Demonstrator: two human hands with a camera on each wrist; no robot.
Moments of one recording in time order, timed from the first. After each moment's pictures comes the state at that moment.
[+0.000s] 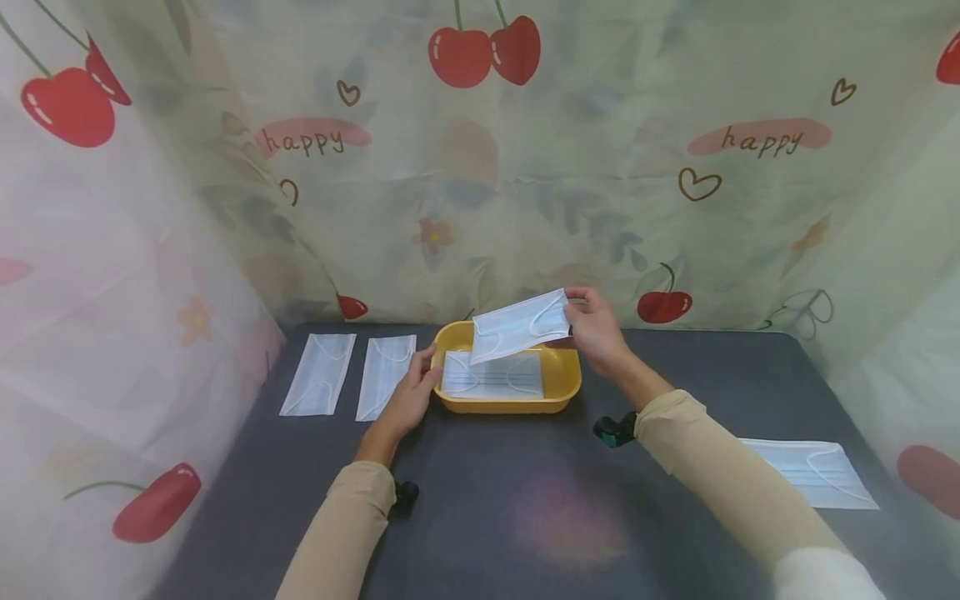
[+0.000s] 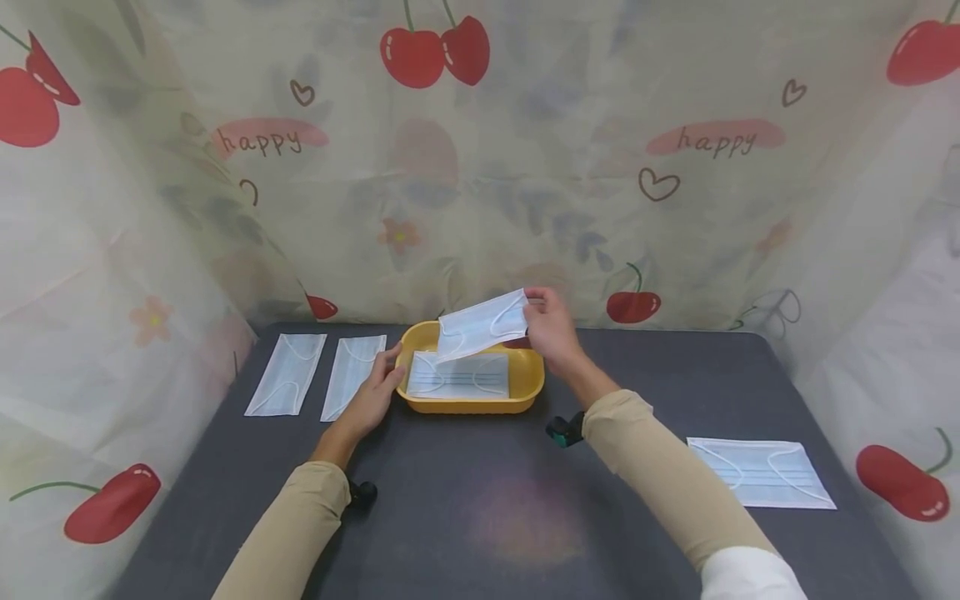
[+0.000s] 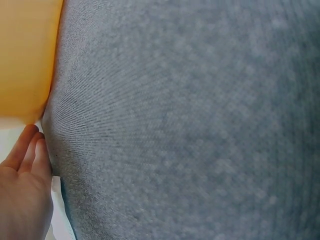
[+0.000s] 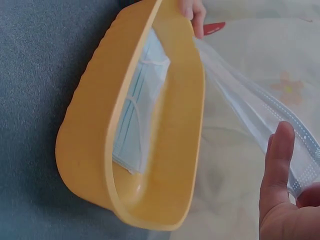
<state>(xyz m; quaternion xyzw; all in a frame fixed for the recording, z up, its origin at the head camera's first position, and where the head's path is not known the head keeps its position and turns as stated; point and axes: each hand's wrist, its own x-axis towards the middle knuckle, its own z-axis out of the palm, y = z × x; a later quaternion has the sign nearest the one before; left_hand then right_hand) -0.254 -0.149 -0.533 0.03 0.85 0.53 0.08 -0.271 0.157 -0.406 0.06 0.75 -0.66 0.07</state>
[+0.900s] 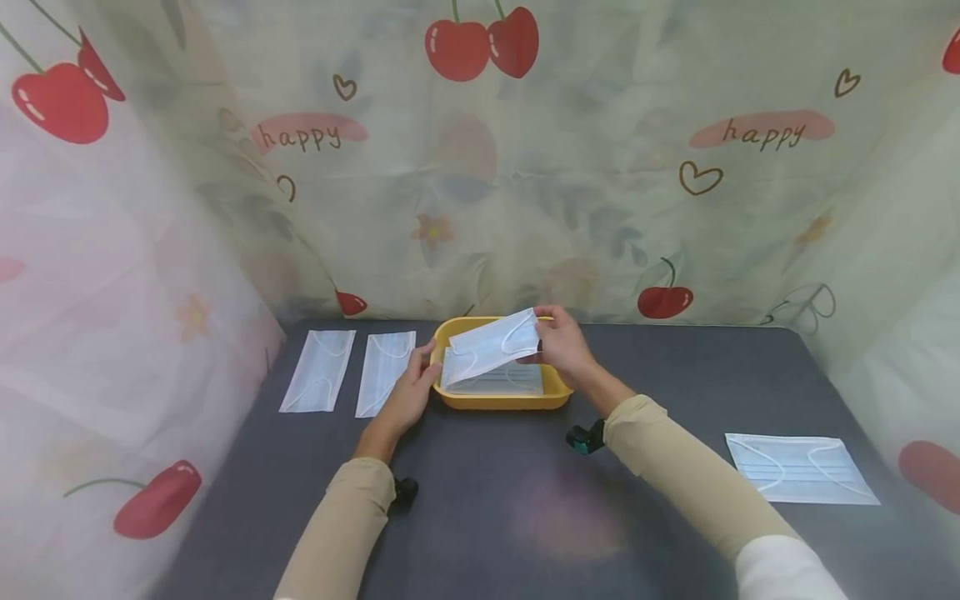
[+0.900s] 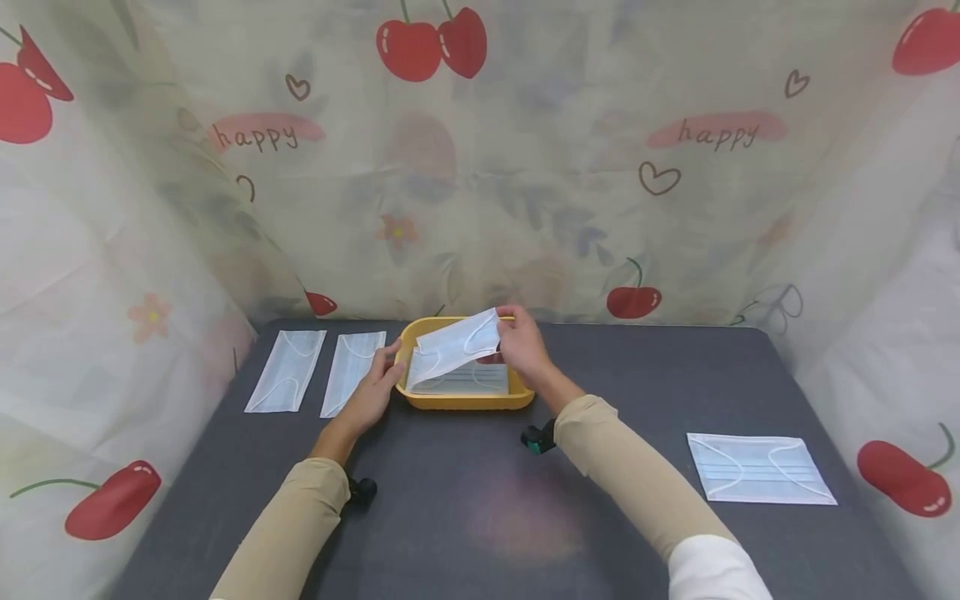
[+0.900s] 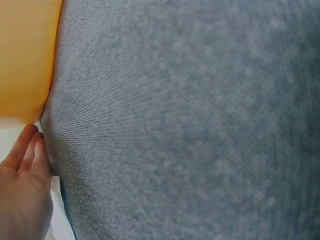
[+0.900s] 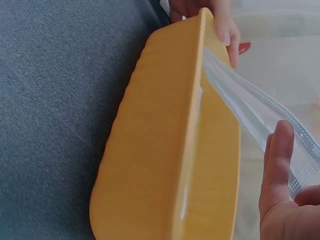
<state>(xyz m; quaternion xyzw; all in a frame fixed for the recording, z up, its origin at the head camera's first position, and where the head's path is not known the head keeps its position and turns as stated) -0.255 -0.149 -0.534 0.04 0.84 0.53 0.07 -0.273 0.121 -0.446 0.04 0.71 -0.69 0.10</state>
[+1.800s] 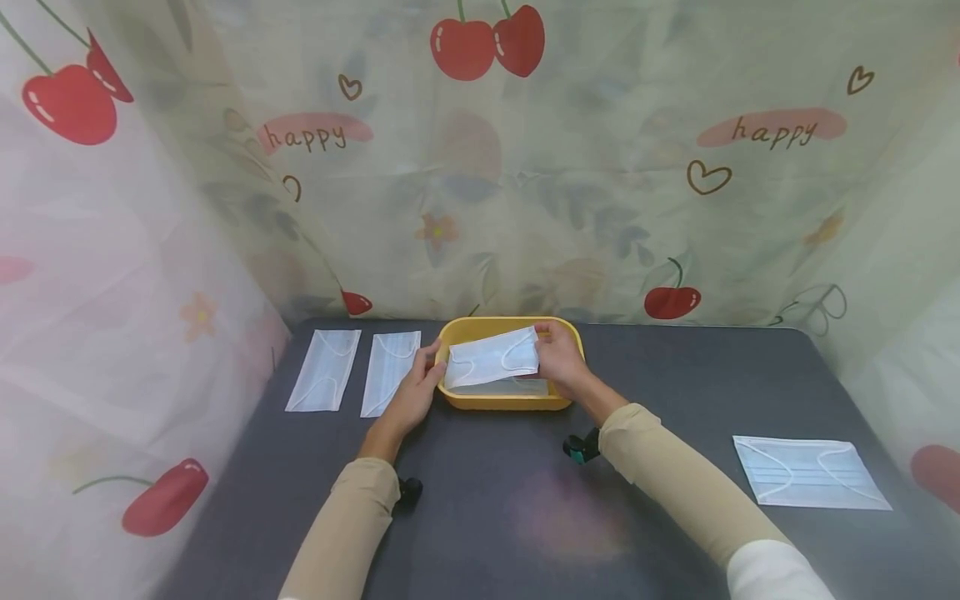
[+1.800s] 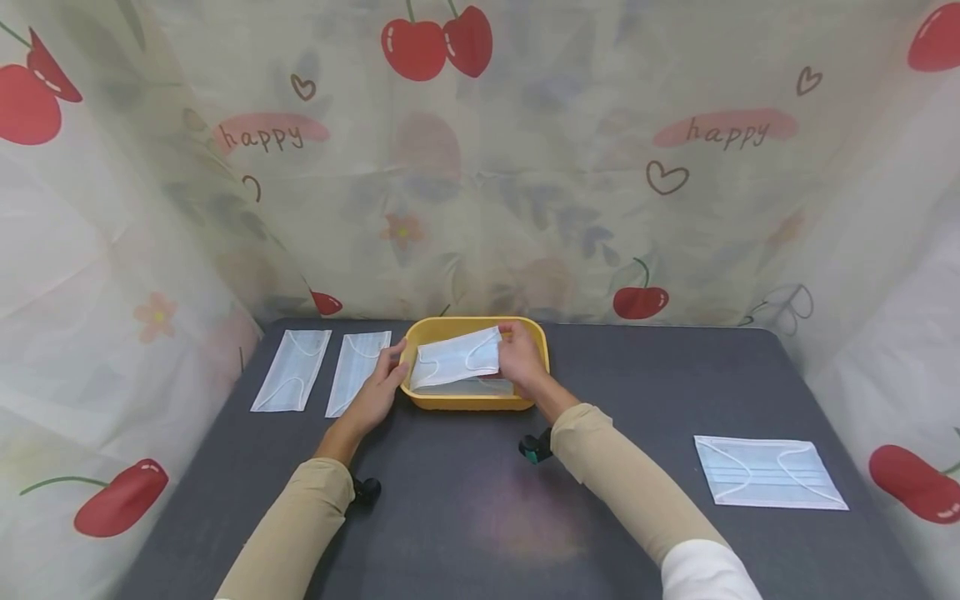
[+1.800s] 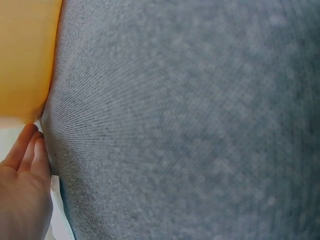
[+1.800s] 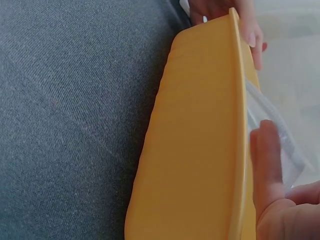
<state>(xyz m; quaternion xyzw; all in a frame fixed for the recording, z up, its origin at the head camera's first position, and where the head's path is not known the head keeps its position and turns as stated) -0.256 -0.150 -0.536 0.04 0.84 0.54 0.06 -0.276 0.112 -0.472 0.06 0.73 -0.67 0.12</state>
